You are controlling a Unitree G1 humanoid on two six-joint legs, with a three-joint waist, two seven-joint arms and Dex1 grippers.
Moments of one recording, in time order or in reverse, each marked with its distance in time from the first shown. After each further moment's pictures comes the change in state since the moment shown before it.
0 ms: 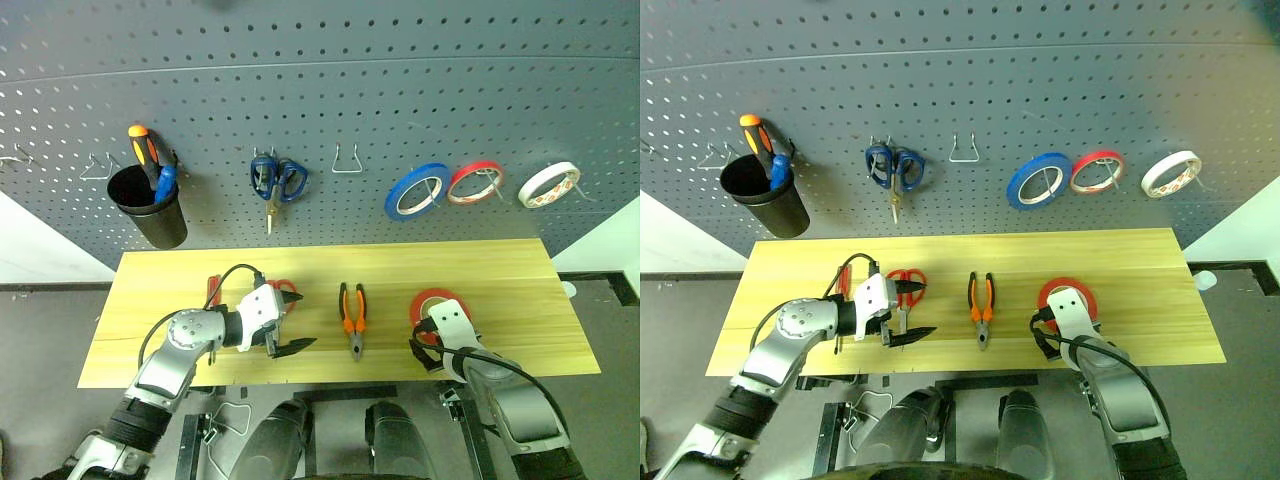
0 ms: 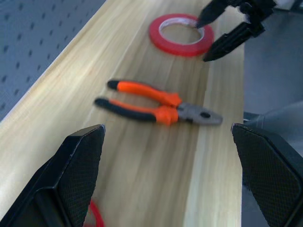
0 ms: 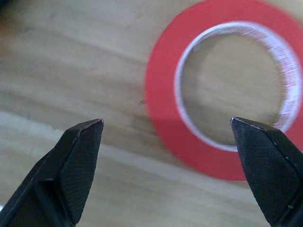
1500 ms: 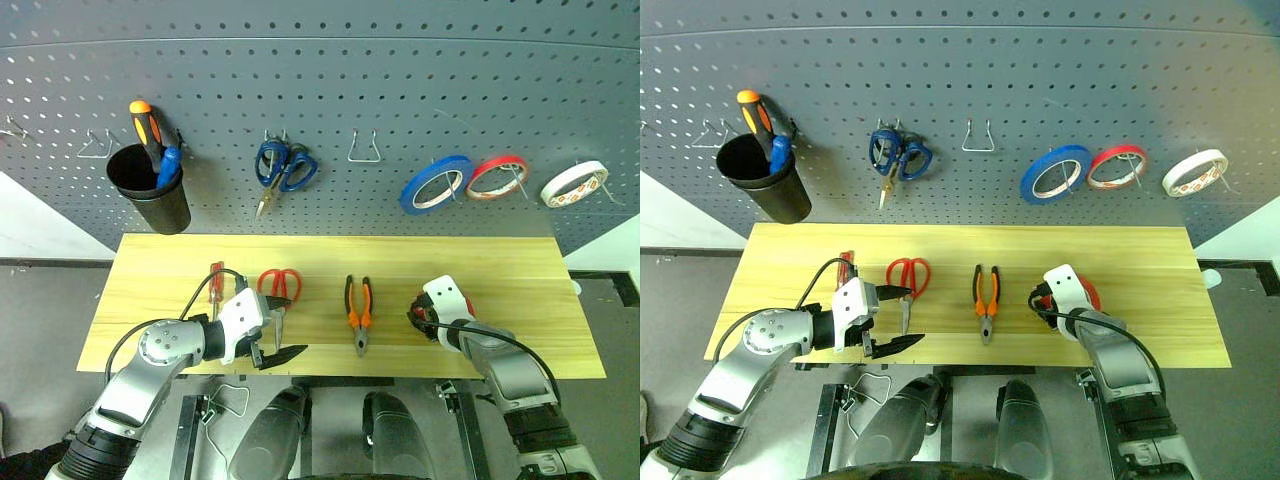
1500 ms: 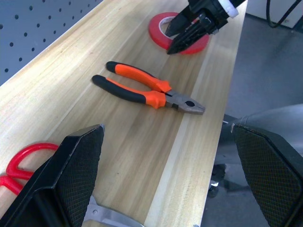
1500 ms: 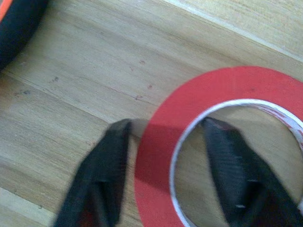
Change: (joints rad) left arm 0.103 0.096 0.036 -0.240 -0.104 0.163 0.036; right arm -0.185 -0.017 -0.018 0.276 0.021 -0.179 0.109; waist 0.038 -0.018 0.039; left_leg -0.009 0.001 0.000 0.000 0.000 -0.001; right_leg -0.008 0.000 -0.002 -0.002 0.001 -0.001
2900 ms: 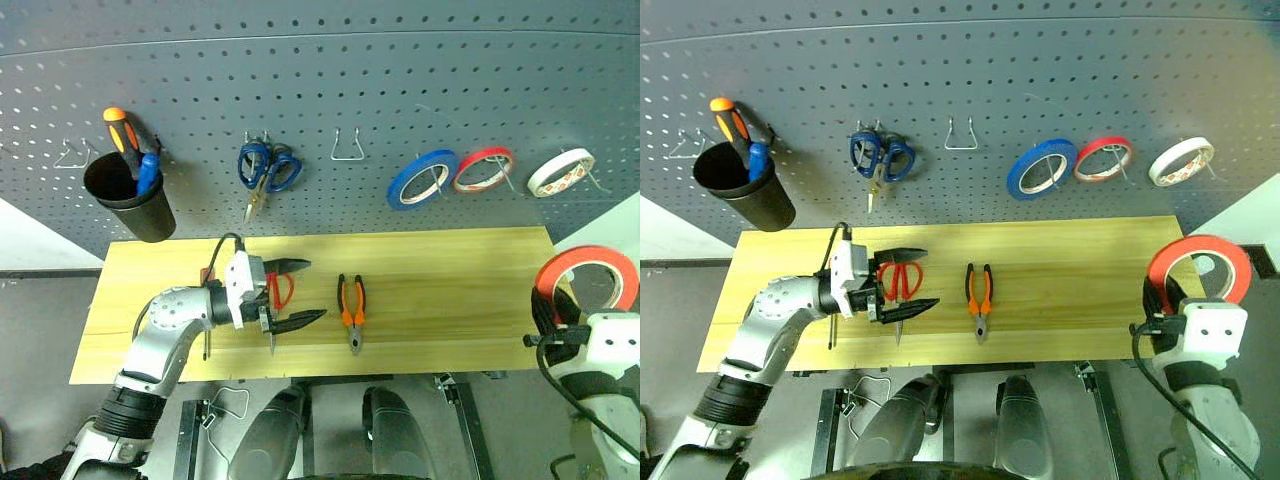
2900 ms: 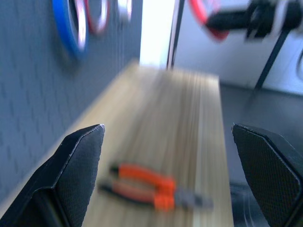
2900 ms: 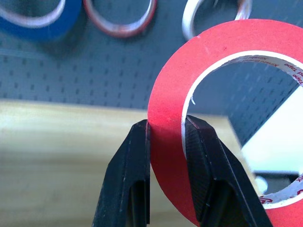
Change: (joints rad) left arm -0.186 -0.135 0.075 0.083 -0.245 -0.154 -0.147; right arm 0.531 0.147 -0.533 -0.622 0.252 -0.524 -0.122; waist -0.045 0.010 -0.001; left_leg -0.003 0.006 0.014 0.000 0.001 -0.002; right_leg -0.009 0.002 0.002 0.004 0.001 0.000
